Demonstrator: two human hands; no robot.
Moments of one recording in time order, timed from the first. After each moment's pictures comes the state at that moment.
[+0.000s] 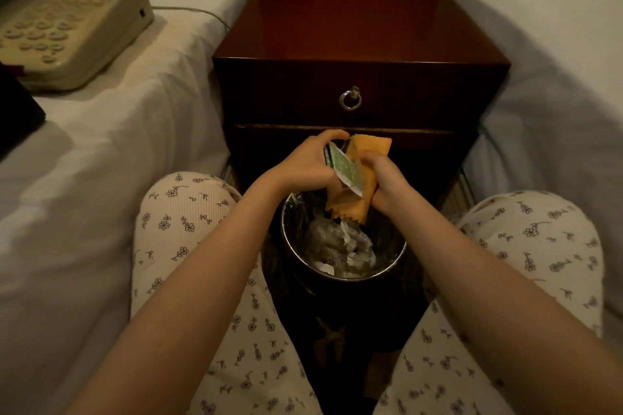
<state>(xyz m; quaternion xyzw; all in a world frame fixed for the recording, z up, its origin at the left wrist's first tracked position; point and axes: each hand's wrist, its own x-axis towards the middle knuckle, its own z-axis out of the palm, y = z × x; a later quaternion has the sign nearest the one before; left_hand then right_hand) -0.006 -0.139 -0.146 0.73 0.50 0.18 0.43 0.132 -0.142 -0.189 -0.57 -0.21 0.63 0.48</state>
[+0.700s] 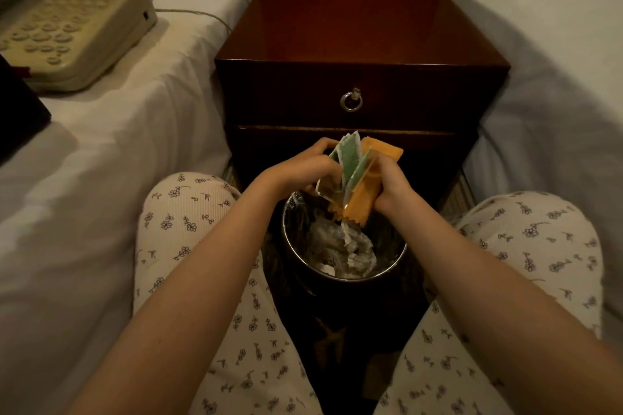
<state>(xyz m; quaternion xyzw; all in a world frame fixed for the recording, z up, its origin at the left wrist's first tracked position) -0.007 -0.139 -0.147 0.64 0.52 0.13 0.56 0.130 -0.150 -0.186 -0.57 -0.16 0.62 0.51</state>
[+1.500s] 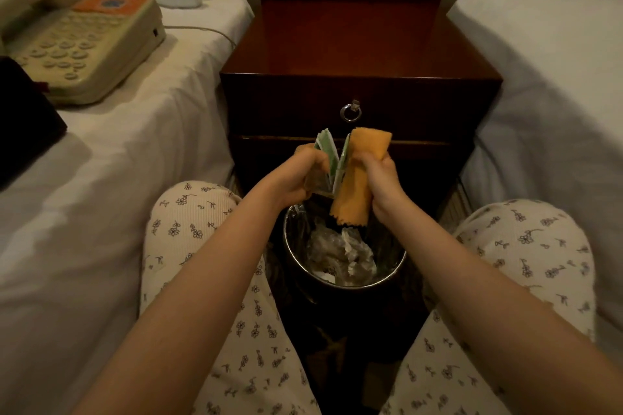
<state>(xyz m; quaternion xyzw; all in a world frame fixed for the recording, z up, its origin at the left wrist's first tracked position) -0.011 -0.134 -0.151 0.49 0.47 0.29 0.68 0.118 -0.157 -0.170 -0.59 -0.33 0.50 0.54</state>
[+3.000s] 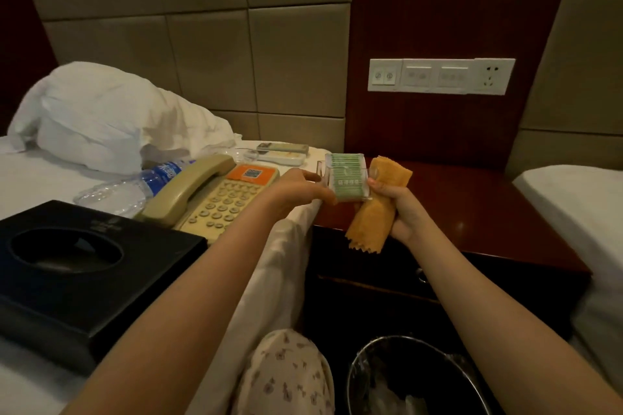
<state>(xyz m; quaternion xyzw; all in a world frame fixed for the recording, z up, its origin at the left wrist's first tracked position) -0.131 -0.062 0.023 0.58 0.62 0.35 0.40 0.048 -0.049 -0.009 -0.33 -0.42 0.67 0.52</state>
